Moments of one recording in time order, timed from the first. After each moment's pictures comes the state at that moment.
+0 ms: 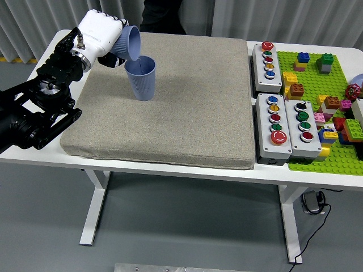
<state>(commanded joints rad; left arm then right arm) -0.97 0.39 -0.60 -0.89 2.27 0.20 0.23 0.22 -0.10 1.87 0.20 -1.69 -0.07 -0.22</state>
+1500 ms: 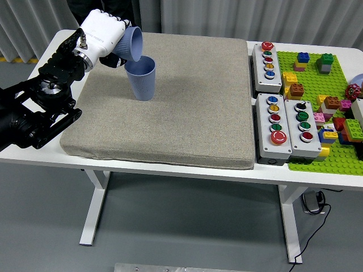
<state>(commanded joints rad) -0.97 0.40 -0.59 -0.90 2.27 0.21 0.21 0.21 -0.10 1.87 0.20 -1.70 -0.07 -0.23</state>
